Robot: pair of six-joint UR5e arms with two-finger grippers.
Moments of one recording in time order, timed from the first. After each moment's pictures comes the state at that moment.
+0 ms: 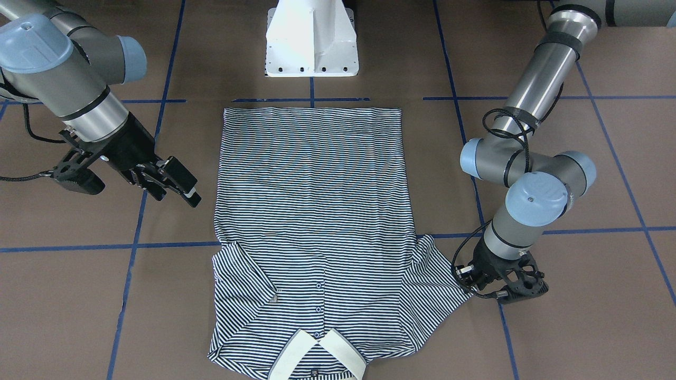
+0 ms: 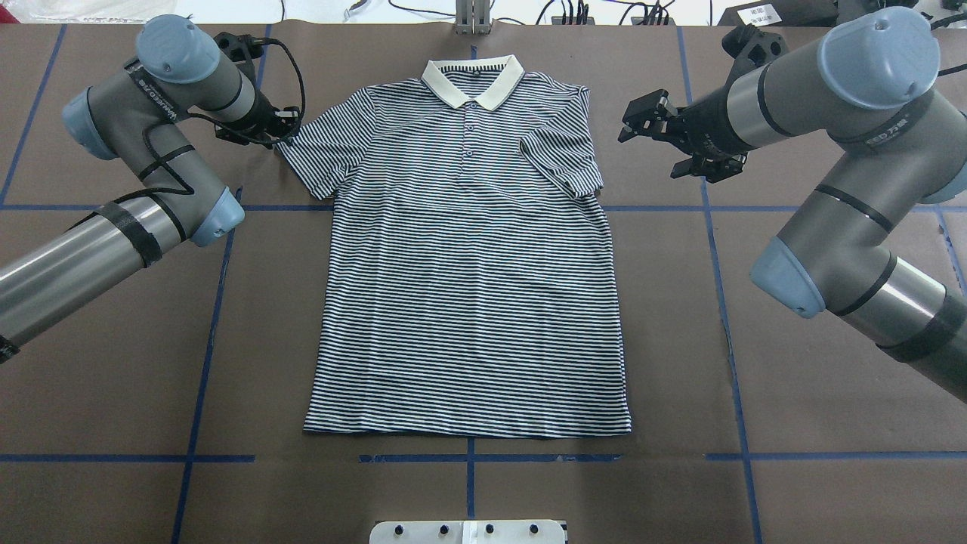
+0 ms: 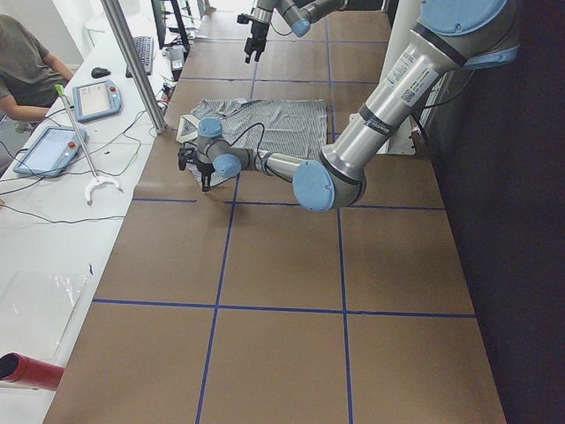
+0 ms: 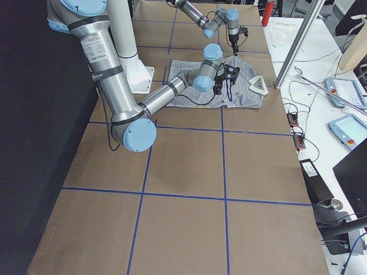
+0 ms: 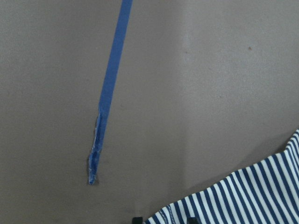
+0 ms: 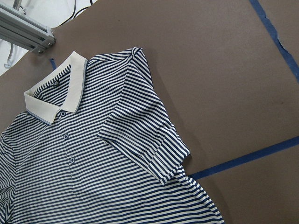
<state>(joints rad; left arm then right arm) -0.90 -2.29 -1.00 -2.20 -1.96 -1.11 0.88 -1.17 1.75 -1.08 2.05 1.55</state>
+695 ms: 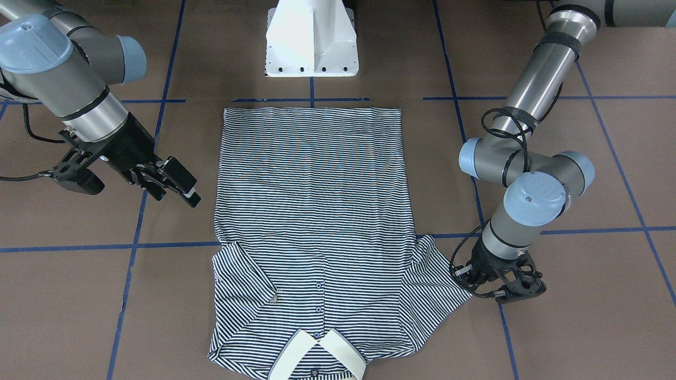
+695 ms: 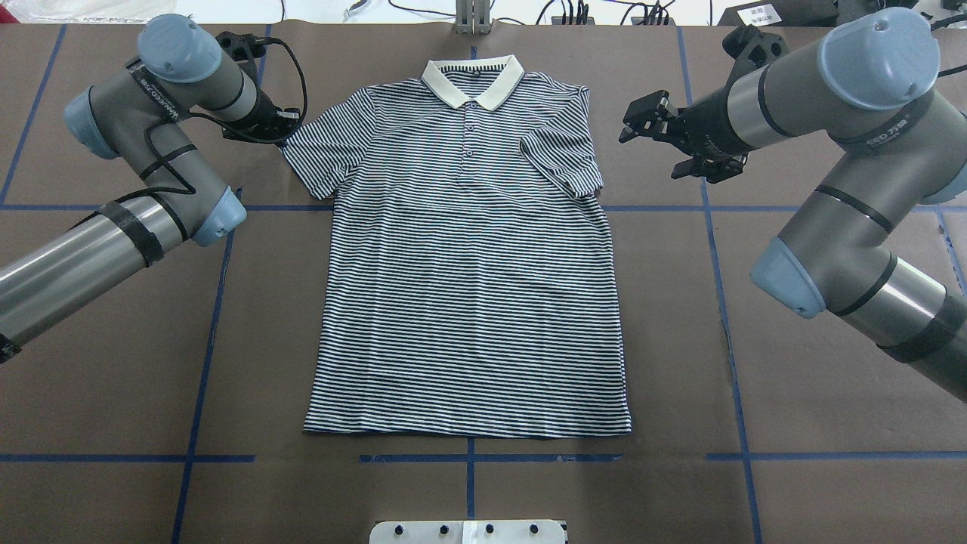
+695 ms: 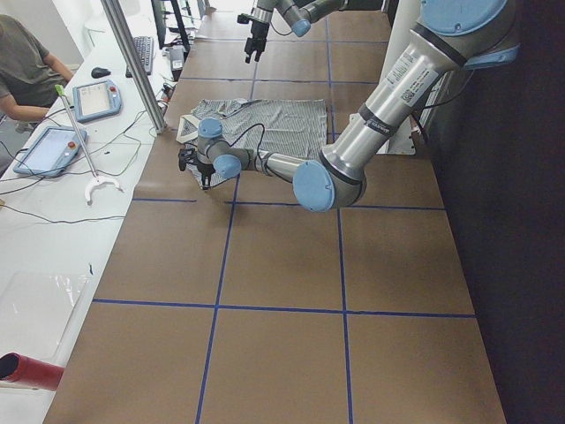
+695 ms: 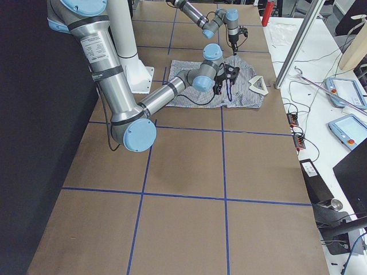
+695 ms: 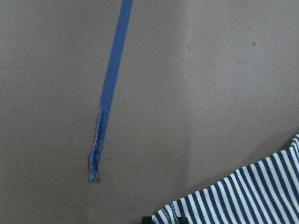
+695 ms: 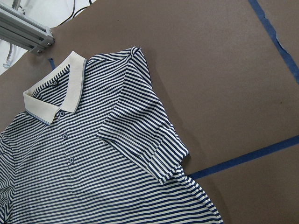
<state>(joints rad) -0.90 -2.30 -1.01 -2.20 -1.96 -1.11 0.88 -1.17 1.75 -1.08 2.05 1.54</state>
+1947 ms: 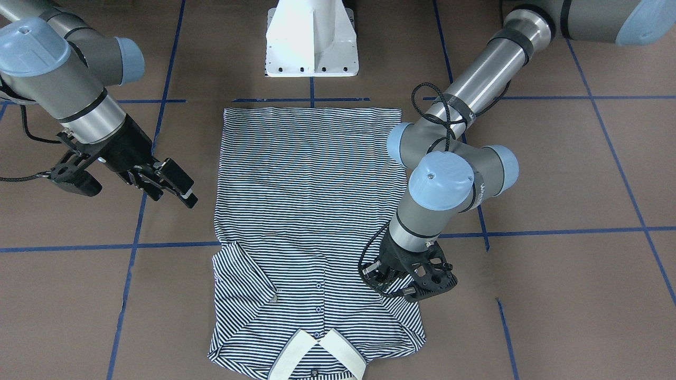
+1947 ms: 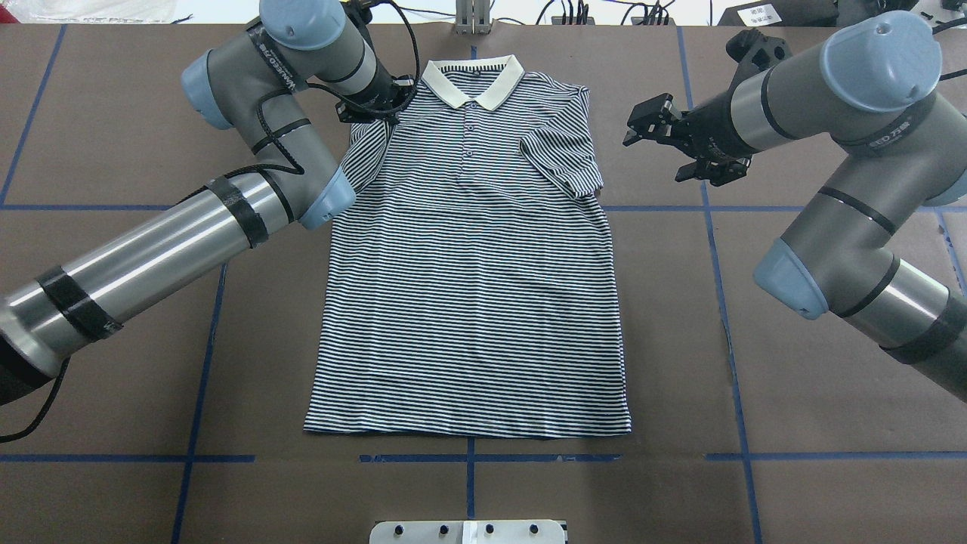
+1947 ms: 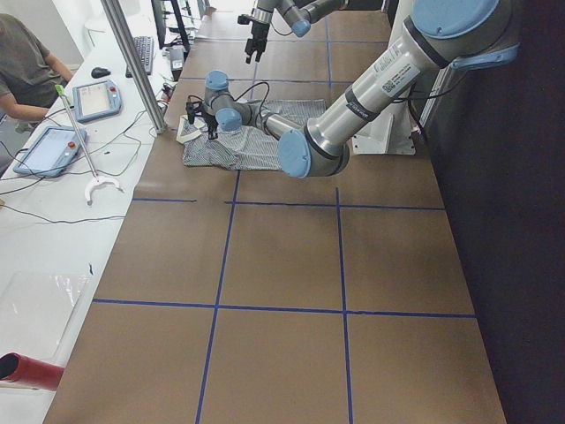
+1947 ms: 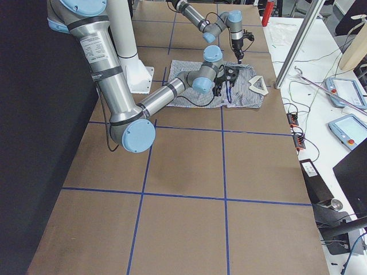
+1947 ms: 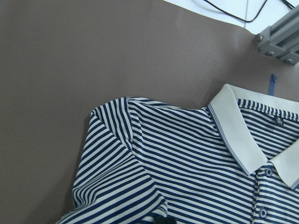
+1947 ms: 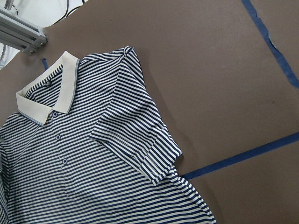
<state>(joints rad) -0.82 -2.52 -0.97 -2.16 -1.94 -1.37 0.88 -1.18 1.75 -1.08 2.05 1.54</state>
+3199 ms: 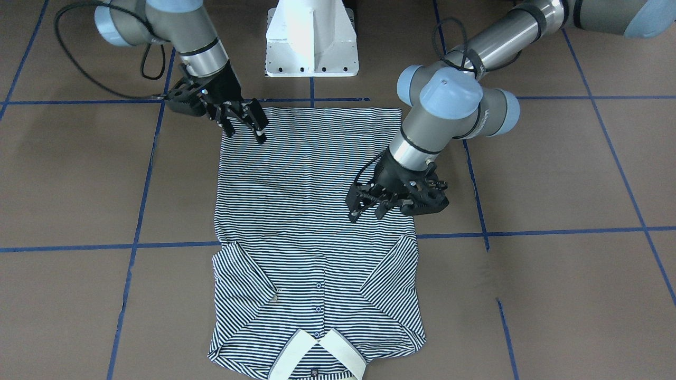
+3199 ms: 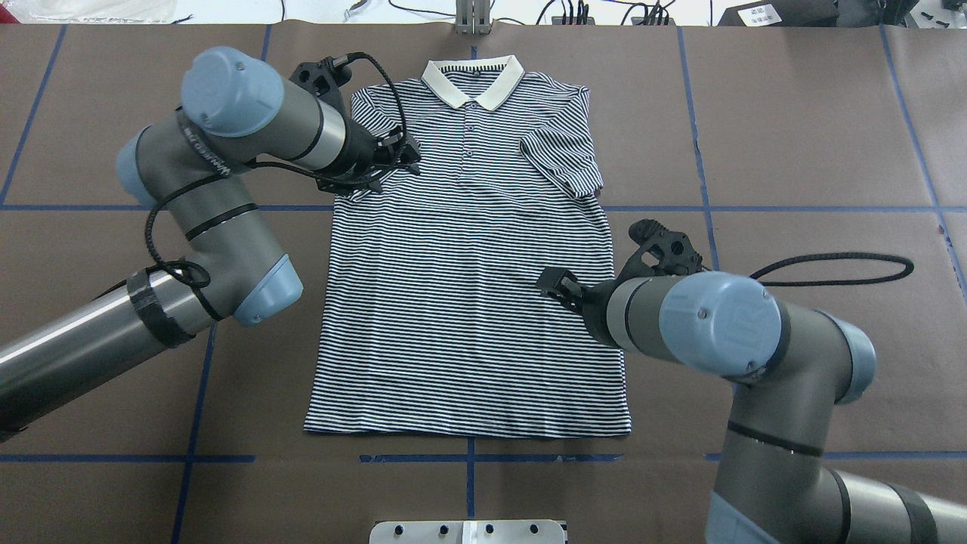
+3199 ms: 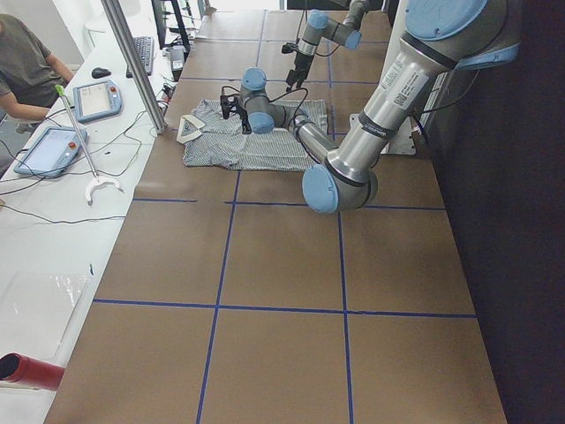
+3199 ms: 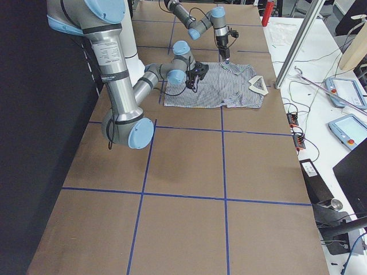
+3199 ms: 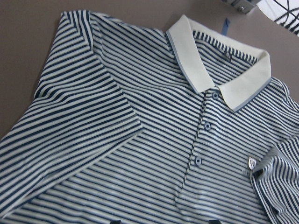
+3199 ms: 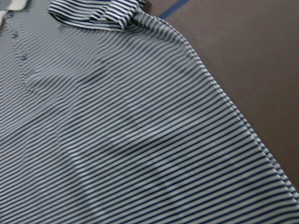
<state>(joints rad) -0.73 -2.19 -1.54 -2.16 -1.99 -1.51 0.33 -1.26 2.04 -1.35 1.52 1.94</state>
